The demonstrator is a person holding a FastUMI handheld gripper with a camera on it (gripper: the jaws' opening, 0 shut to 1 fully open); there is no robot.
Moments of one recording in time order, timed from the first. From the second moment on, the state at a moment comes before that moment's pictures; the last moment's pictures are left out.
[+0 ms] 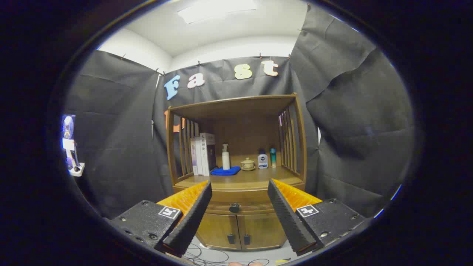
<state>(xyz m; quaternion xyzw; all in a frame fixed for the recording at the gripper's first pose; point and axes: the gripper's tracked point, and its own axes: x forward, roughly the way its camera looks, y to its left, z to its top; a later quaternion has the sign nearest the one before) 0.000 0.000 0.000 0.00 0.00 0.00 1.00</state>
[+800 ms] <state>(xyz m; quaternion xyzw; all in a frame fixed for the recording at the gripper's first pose) -0.006 -0.011 -0.001 0.03 0.00 -0.01 1.00</state>
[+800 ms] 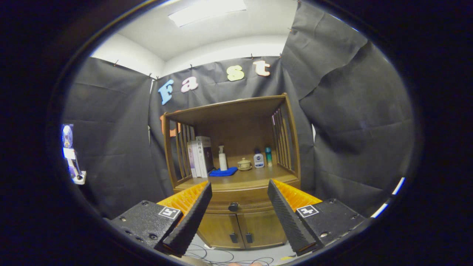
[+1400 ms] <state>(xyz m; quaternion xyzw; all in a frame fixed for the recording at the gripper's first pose) 0.028 0.024 -0.031 0.01 0.01 0.00 1.00</state>
